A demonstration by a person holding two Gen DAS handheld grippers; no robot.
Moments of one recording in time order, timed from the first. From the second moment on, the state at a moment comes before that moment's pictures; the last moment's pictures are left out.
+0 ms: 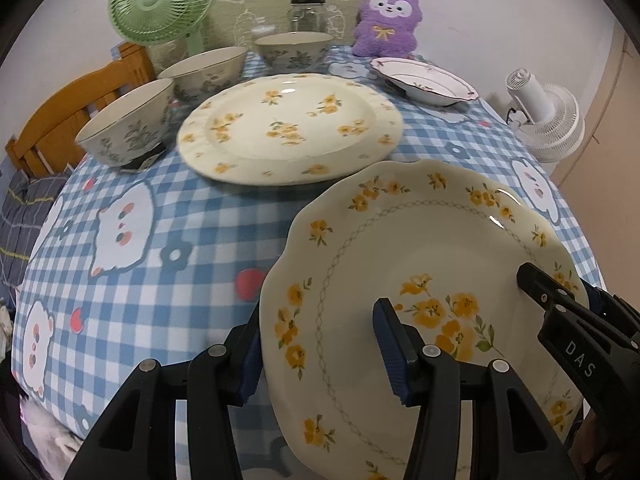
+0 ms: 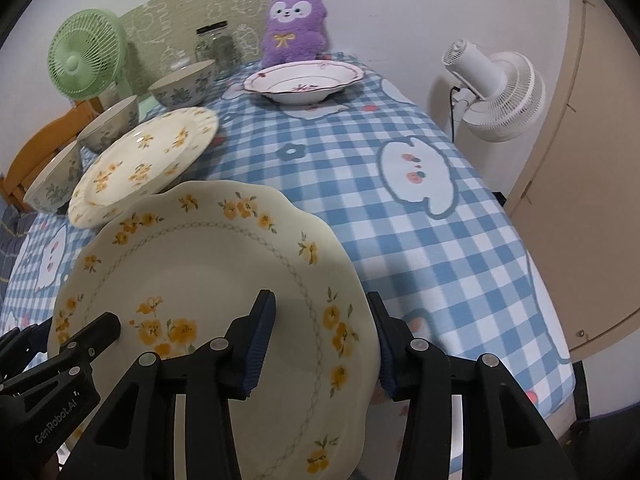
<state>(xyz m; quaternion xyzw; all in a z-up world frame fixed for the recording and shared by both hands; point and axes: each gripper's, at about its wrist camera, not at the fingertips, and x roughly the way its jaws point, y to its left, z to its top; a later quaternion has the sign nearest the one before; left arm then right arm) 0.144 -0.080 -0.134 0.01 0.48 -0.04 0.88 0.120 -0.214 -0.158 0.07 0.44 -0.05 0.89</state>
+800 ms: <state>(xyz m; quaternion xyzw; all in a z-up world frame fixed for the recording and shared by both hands) 0.191 -0.150 -0.132 0.03 0.47 -0.08 0.88 0.144 -0.284 -0.156 0.08 0.42 -0.11 0.90</state>
